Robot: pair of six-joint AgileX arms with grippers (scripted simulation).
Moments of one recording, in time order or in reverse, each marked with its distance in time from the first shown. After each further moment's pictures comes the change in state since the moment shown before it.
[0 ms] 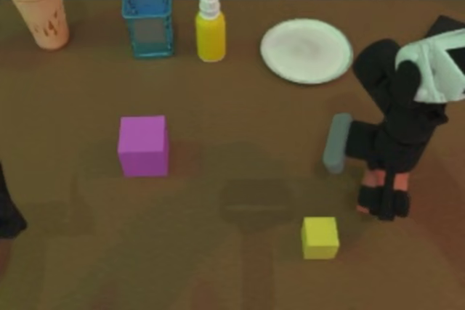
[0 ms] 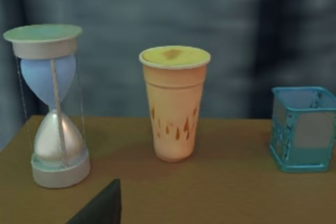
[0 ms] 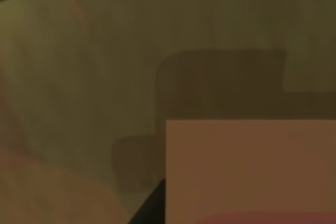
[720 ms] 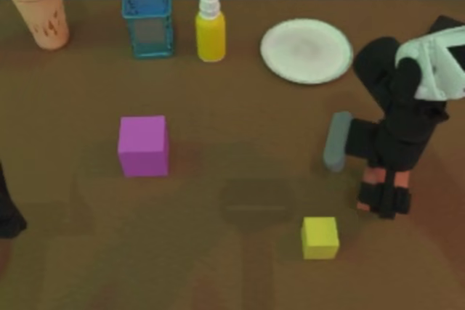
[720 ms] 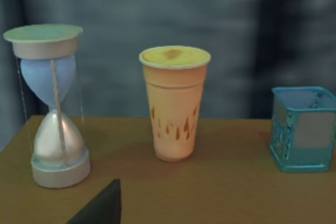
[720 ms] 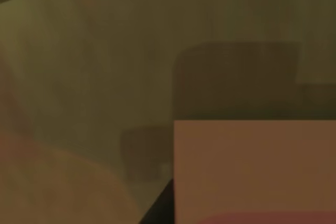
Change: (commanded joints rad) left arm 0.000 0.000 0.000 0.000 0.000 0.000; right arm 0.001 -0.034 0.013 -0.040 -0.007 0.011
